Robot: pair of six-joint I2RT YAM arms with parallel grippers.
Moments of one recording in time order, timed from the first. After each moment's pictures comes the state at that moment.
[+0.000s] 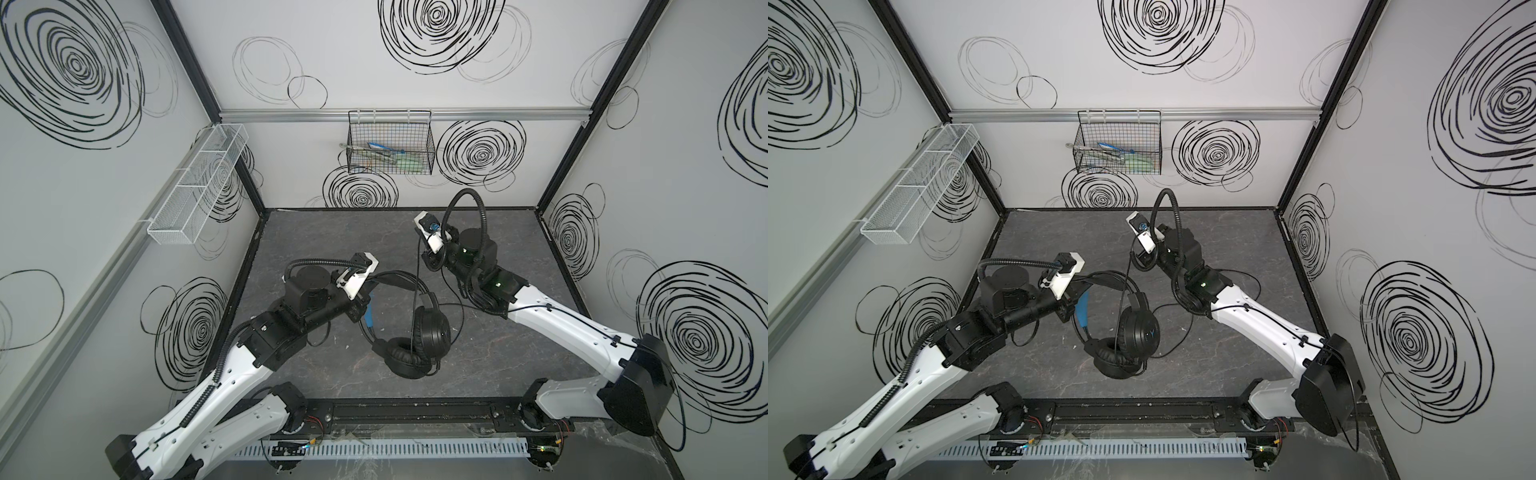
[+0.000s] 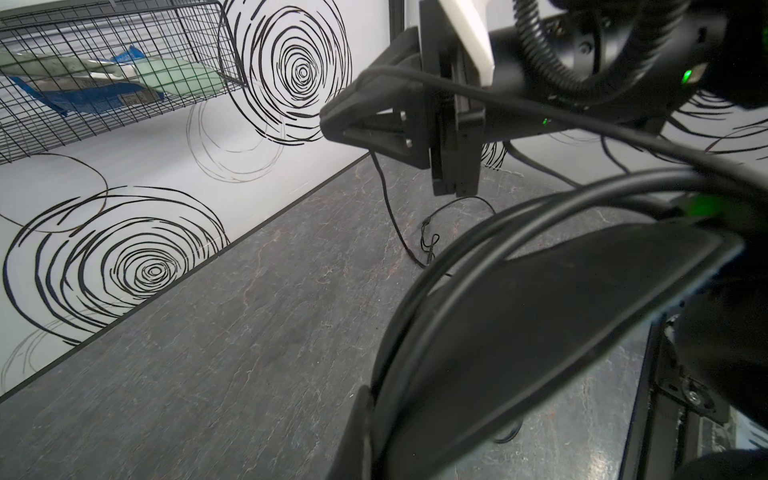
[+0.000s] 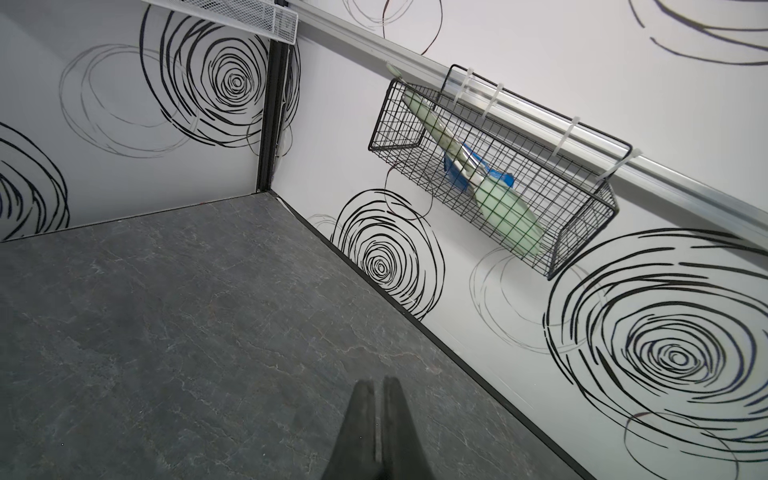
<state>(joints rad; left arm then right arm) -0.65 0.82 0.93 -0.42 0.15 0.10 0.77 1.34 1.07 0.16 0.13 -0.33</state>
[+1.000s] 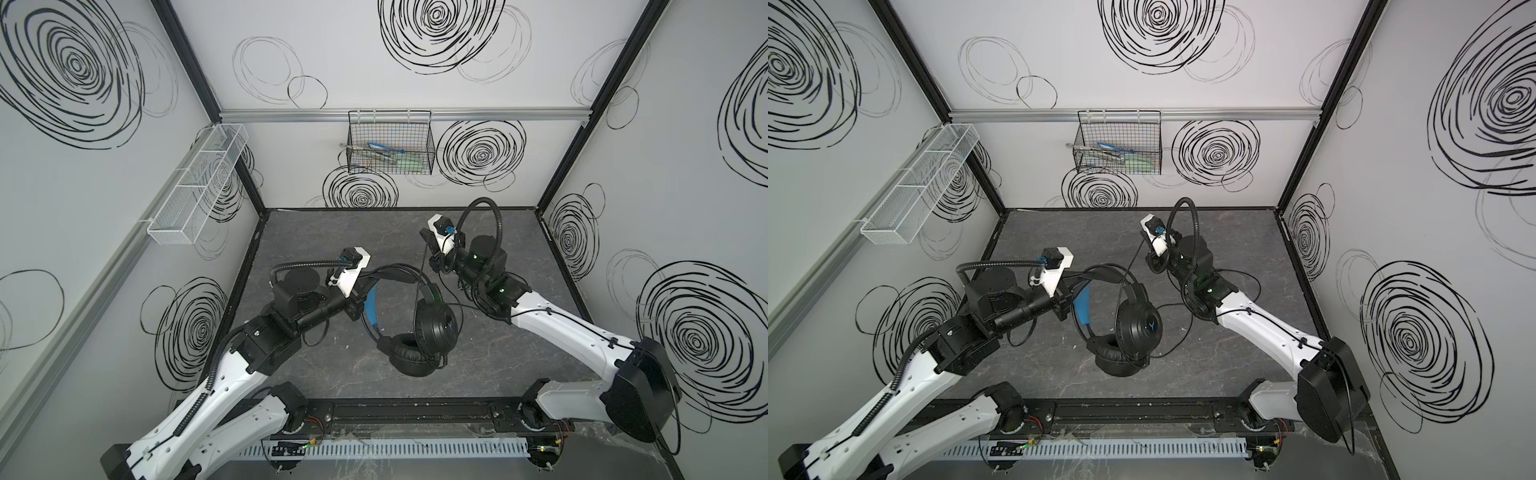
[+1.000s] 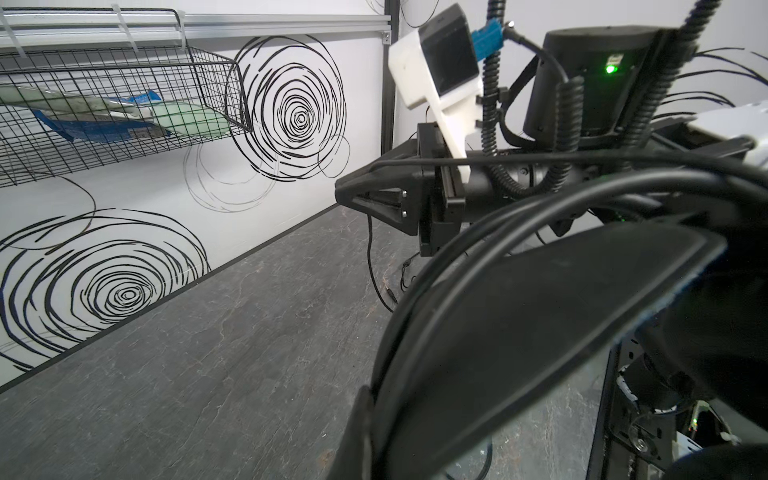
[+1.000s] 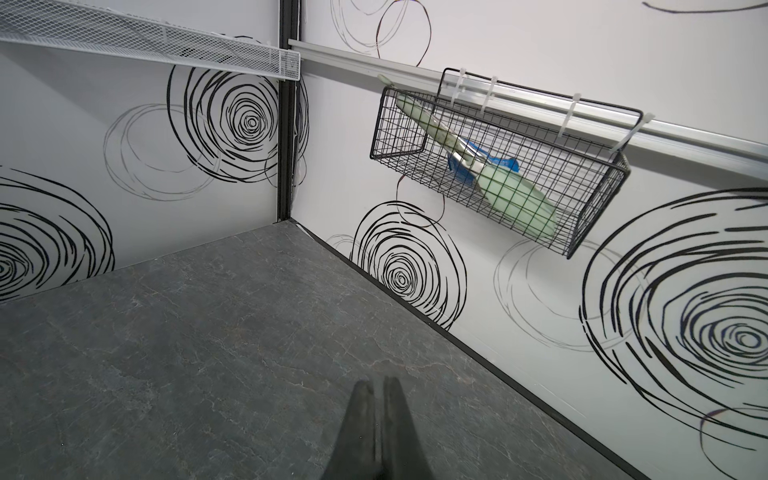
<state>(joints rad) -0.65 0.79 0.93 -0.34 0.19 0.00 0.69 1.31 0.94 0.34 0.00 -0.19</state>
